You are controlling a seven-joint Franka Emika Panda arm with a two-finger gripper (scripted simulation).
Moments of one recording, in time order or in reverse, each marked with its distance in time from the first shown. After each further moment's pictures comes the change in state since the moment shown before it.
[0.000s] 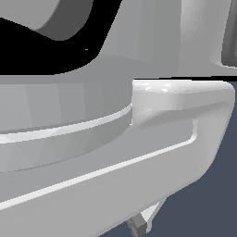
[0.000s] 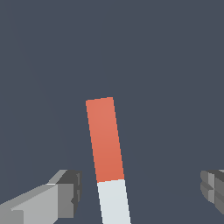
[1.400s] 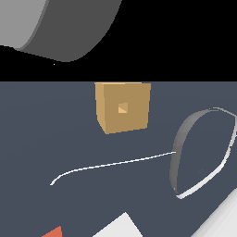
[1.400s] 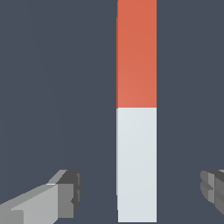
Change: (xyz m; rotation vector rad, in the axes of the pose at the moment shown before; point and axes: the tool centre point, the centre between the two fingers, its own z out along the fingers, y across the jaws) arm -0.079 -0.015 0.034 0.000 0.002 -0.139
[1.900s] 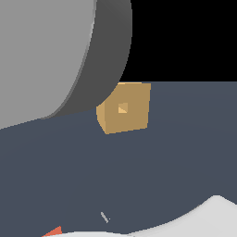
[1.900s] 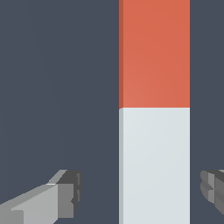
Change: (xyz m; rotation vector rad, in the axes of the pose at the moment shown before) arm 0.001 0.000 0.038 0.002 0.003 -0.002
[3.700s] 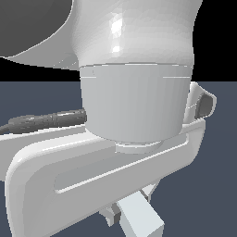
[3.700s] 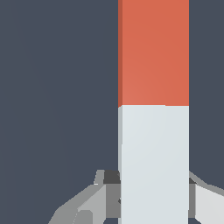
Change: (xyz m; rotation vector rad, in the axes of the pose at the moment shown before) arm 0.105 0.092 -0.033 0.000 0.000 0.106
